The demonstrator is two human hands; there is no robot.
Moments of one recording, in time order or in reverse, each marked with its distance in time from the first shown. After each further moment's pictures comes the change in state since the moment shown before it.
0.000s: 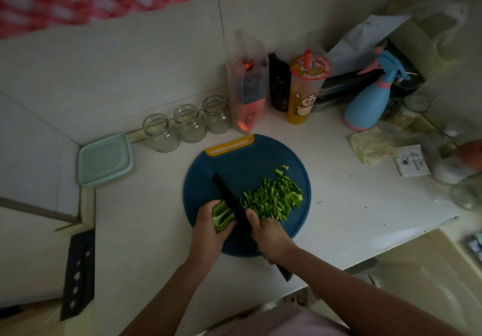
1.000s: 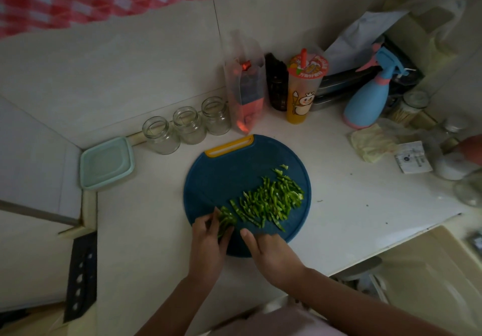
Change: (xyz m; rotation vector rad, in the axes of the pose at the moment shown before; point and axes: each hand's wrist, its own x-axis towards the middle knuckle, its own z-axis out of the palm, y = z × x) left_hand -0.022 -0.012 0.004 0.287 0.040 0.137; right_hand -0.027 0.018 0.009 -0.208 0.050 -0.255
